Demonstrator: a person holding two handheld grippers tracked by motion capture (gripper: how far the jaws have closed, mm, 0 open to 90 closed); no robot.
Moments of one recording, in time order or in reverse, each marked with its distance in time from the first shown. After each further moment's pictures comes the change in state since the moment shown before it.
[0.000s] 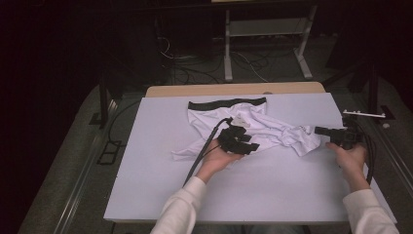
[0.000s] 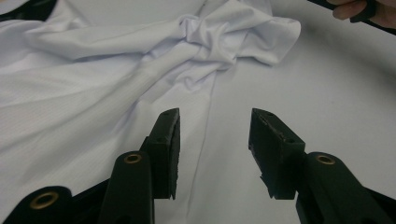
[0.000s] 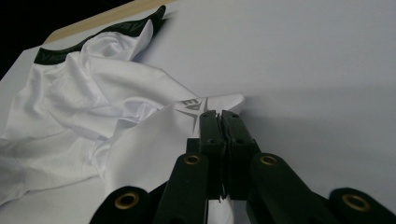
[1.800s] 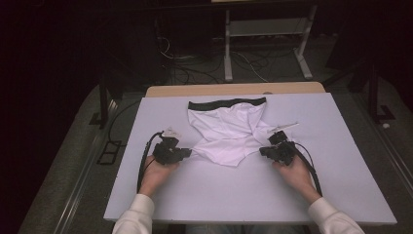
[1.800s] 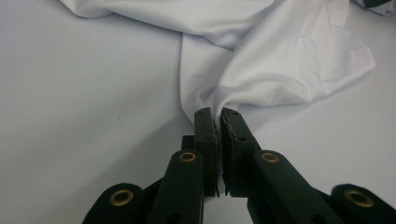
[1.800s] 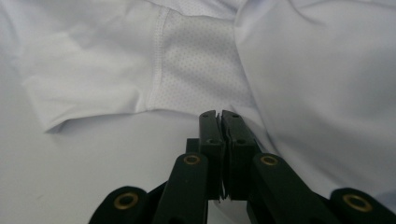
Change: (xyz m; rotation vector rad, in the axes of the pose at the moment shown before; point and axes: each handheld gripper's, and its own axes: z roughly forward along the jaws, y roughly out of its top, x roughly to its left) left arm 0.073 -0.124 -0.133 0.071 0.235 -0.231; right arm 0.162 -0.057 0.073 0.280 0.007 -0.422
